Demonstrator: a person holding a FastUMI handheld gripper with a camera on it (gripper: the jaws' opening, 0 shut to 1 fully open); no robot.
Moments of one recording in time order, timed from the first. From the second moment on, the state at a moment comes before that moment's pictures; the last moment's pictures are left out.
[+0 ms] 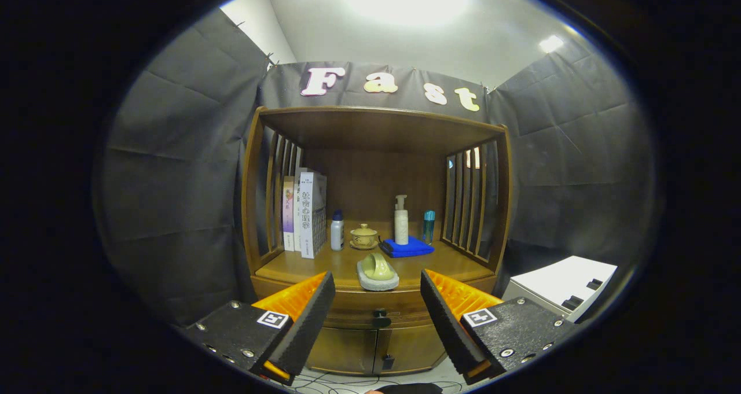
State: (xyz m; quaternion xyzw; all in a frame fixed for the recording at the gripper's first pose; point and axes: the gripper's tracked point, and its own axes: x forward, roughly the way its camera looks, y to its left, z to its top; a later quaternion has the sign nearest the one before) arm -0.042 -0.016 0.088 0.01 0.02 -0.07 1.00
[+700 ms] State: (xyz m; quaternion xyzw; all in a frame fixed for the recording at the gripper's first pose) arm -0.037 -0.013 0.090 0.01 0.02 -0.06 1.00
